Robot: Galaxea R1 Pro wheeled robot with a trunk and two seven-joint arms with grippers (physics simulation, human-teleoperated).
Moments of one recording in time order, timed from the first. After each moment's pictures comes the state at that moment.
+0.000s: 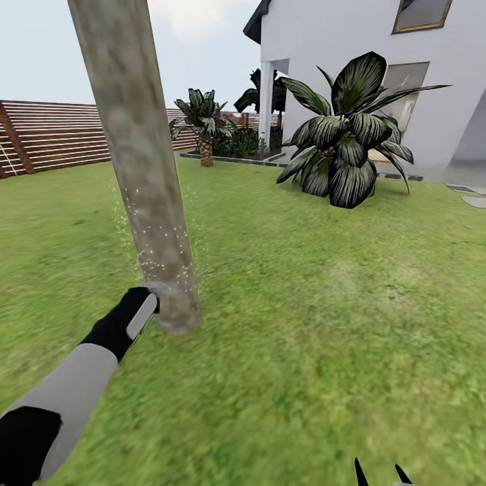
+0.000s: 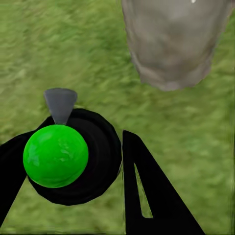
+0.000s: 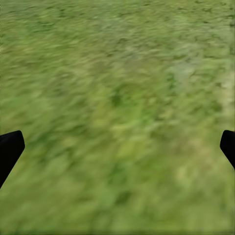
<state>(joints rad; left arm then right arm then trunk) -0.96 0.10 -0.23 -0.74 0.48 0.73 0.61 -0.29 -0.14 -0.42 -0.02 0.04 -1.03 0.30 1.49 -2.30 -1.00</state>
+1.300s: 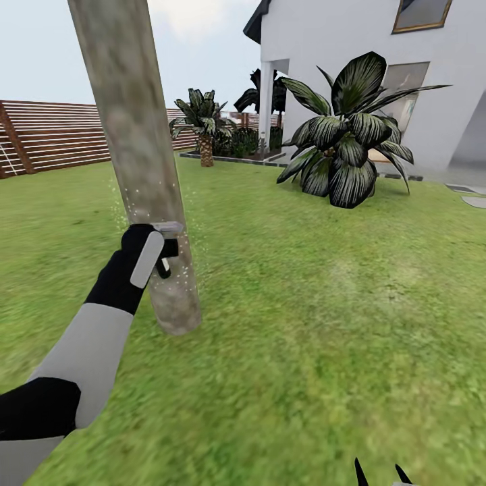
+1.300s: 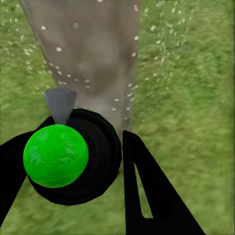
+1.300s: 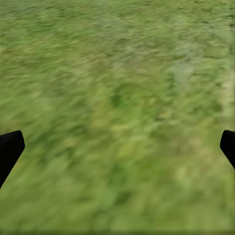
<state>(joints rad) -1.13 -0.02 -0.14 -1.06 0.48 1.01 0.61 -0.29 -0.14 -0.42 -0.02 0.04 -1.03 0.30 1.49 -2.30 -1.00</state>
